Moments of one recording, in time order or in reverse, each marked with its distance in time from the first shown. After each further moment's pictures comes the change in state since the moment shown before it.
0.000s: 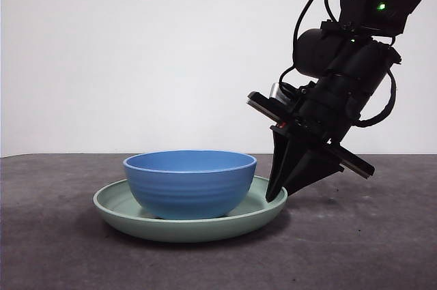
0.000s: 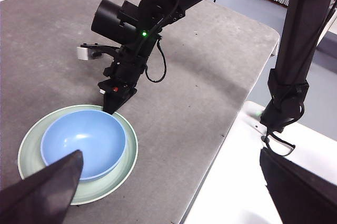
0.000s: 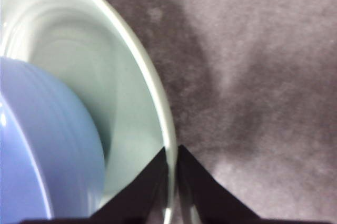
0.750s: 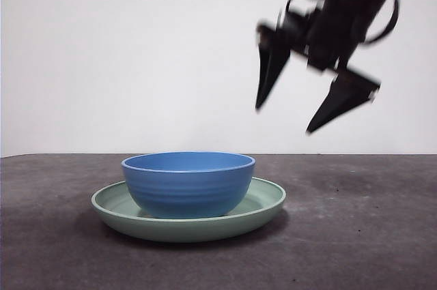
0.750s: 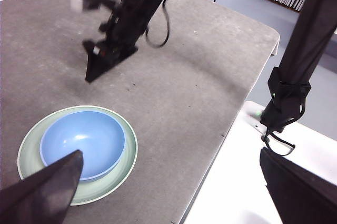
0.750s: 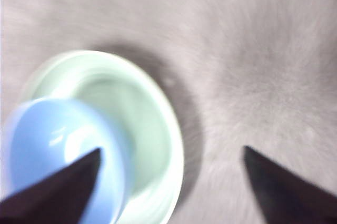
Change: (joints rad) left arm 0.000 0.000 0.000 -0.003 0.000 0.000; right arm -0.008 -0.183 0.166 -0.206 0.175 -0.055
